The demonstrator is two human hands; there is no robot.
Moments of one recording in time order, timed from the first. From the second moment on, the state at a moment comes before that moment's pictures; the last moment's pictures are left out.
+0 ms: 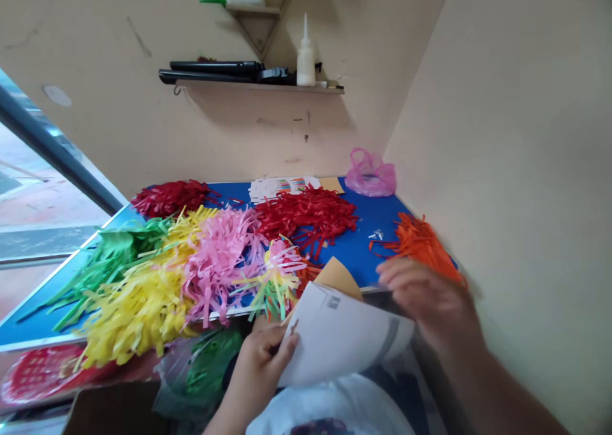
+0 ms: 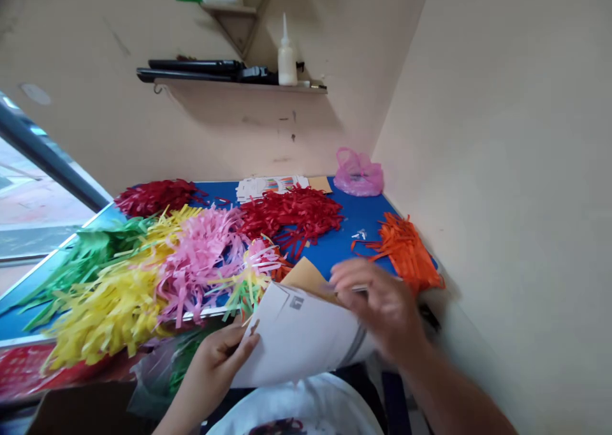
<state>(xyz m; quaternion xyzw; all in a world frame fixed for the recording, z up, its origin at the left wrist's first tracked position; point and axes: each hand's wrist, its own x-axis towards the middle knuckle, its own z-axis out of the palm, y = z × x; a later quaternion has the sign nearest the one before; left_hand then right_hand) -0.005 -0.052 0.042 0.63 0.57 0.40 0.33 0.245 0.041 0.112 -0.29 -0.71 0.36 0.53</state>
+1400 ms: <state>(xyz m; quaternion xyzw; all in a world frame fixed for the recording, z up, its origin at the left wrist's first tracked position) 0.020 -0.055 0.019 0.61 0.58 0.48 0.26 0.159 -0.015 0.030 -0.48 -0.65 0.38 0.46</state>
